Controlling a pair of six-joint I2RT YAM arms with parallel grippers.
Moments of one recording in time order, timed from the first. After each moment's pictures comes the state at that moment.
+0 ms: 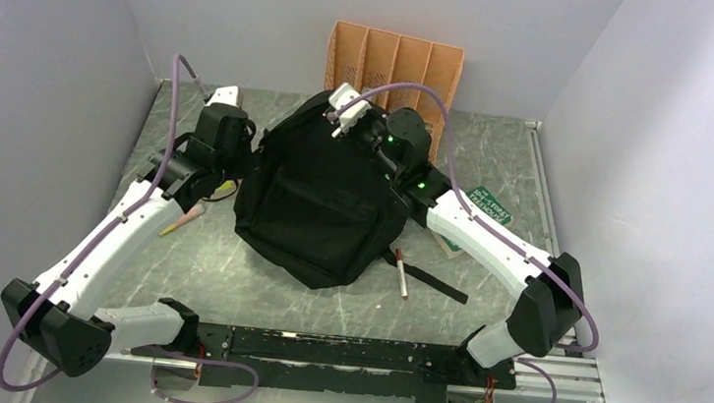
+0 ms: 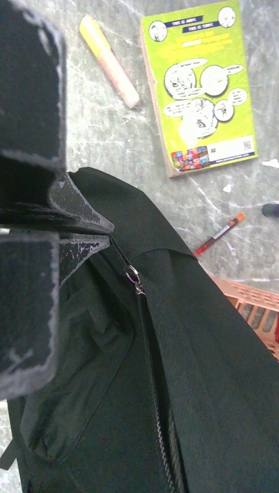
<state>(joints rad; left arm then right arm) -0.46 1.17 1.25 -0.72 -0.35 -0.51 0.76 1.52 1.31 0.27 0.04 -0.62</state>
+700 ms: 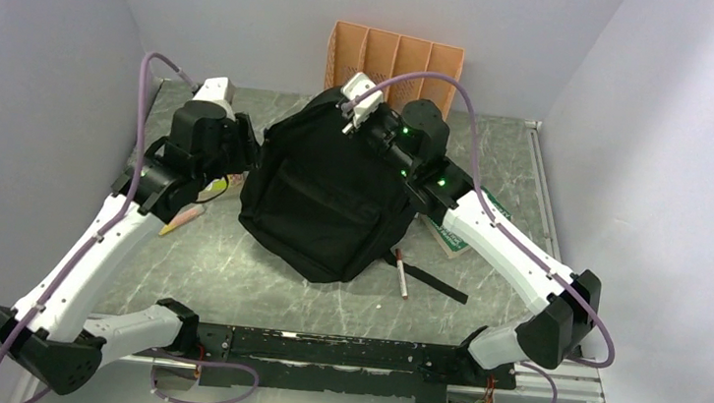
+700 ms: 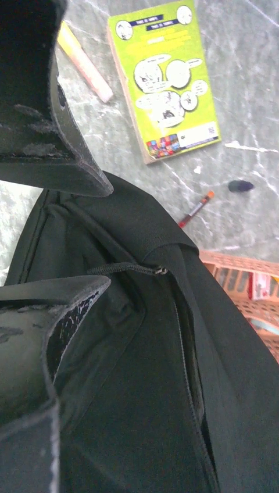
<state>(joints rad) -0.46 1.09 1.26 -0.70 -0.29 -0.46 0.75 1.43 1.37 0.08 -0.04 -0.53</state>
